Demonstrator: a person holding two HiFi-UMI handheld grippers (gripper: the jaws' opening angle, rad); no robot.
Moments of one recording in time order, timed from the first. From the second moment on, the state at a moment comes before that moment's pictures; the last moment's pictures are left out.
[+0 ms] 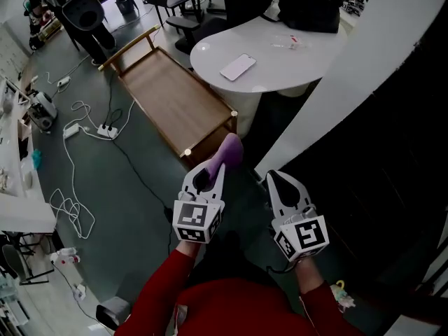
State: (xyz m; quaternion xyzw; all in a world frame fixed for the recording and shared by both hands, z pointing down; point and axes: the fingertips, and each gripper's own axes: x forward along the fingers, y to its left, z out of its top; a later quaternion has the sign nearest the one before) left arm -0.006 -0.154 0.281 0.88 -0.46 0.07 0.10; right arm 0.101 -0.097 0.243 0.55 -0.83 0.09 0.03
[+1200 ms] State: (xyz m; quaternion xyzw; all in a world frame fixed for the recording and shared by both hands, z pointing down) left arm -0.083 -0.237 0.440 0.72 -0.65 0.15 0.16; right arm 0.073 -0.152 0.390 0.54 -0.82 0.15 0.07
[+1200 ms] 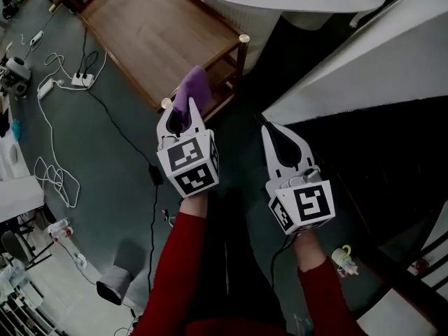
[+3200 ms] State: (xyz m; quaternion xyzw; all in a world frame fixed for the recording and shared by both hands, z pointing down) left arm -0.091 -0.160 0.645 0.70 -0.62 0.23 0.27; right arm 0.087 -0.148 0.486 0.55 -0.81 0.17 0.09
